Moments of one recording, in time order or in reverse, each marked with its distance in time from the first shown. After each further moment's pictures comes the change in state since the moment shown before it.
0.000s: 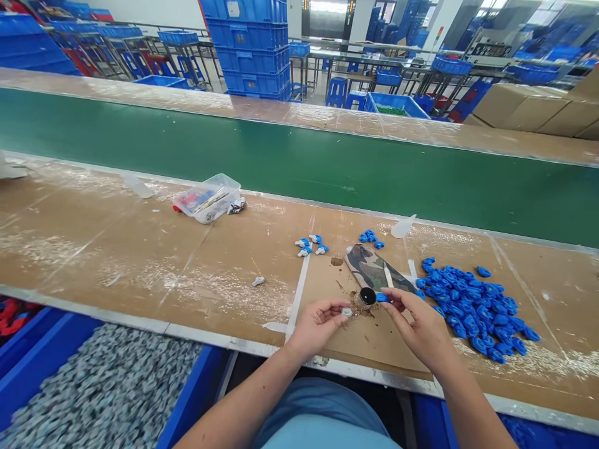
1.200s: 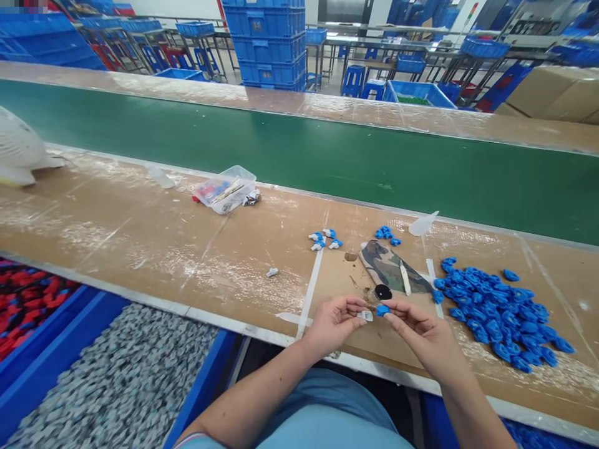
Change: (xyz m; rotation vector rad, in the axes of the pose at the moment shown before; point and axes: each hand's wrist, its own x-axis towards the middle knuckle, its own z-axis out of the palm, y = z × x) left_hand -0.002 -0.004 0.008 -0.146 -0.049 0.004; right_hand -0.010 -0.028 0.011 0.629 -0.148 0.450
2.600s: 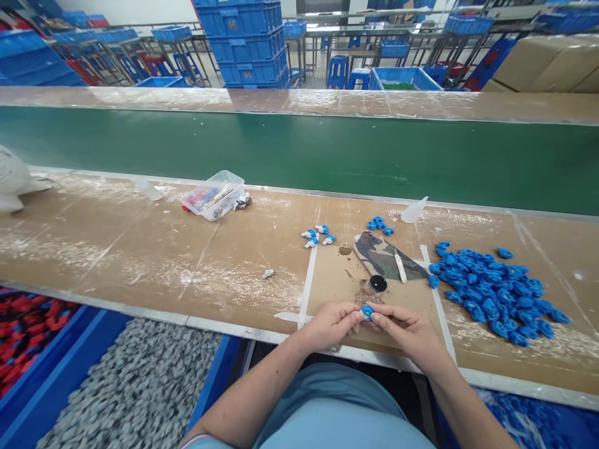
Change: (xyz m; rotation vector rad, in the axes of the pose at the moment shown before) left_hand -0.003 0.025 -0.010 0.563 -0.385 0.014; right_hand -0.010 0.018 0.022 0.192 -0.058 0.103
